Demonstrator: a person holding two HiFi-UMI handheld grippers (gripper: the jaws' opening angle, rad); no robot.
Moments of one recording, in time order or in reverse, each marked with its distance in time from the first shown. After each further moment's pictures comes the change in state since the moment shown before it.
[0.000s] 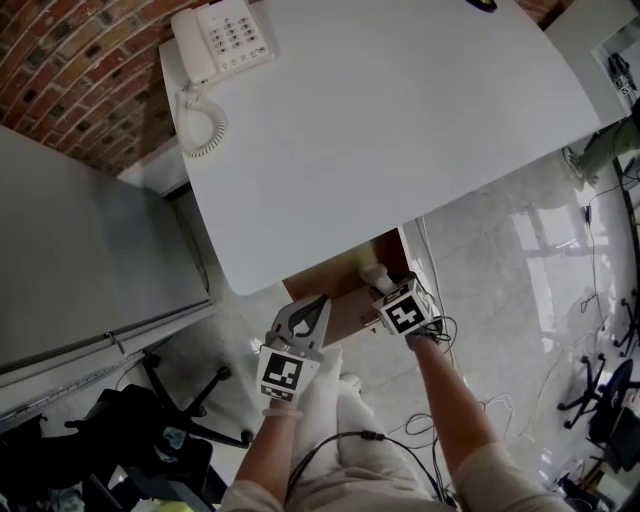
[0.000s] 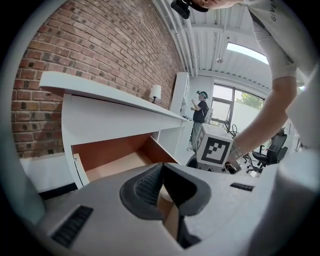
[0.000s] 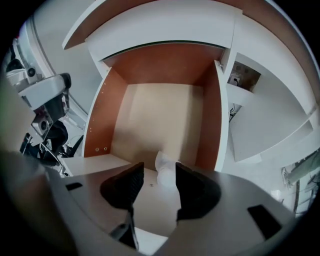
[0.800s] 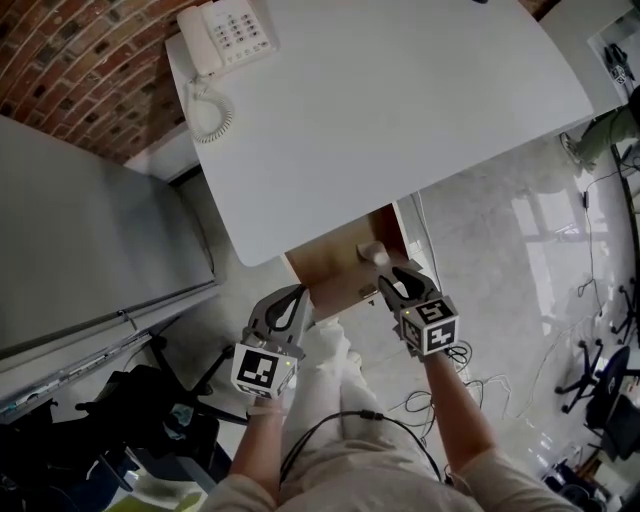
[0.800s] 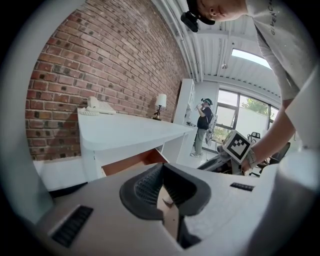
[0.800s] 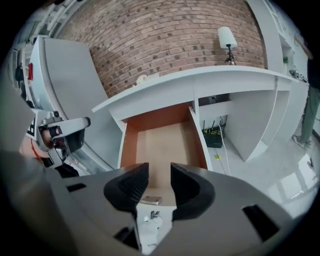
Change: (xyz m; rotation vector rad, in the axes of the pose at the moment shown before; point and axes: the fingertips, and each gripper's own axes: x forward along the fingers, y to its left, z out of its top) left arm -0.071 0.004 0.047 -0.043 -0.028 0.051; right arm -0.111 0.024 0.014 0.274 -0.446 0.062
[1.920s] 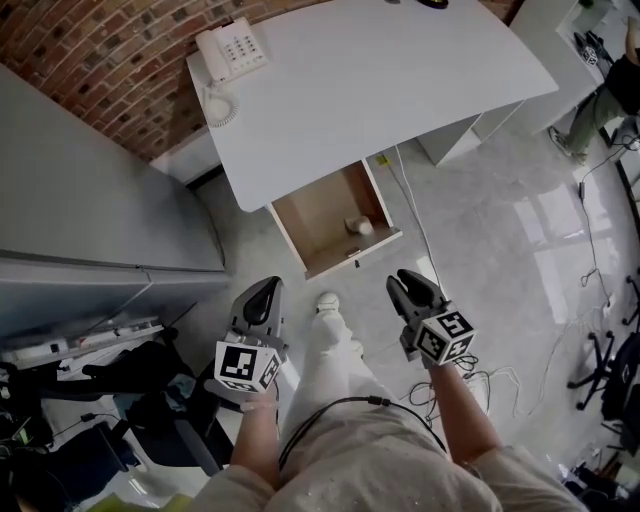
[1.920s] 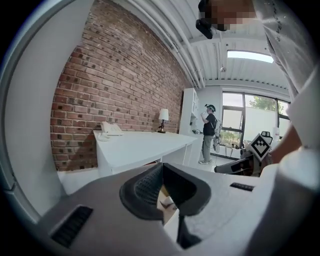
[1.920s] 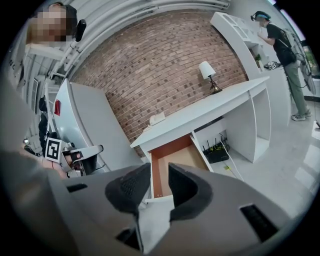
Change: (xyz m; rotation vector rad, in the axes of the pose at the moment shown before) left arm -0.114 -0.071 0.047 0.045 -0.104 0.148; right arm -0.168 0.048 -0.014 0.180 -0.386 0.130
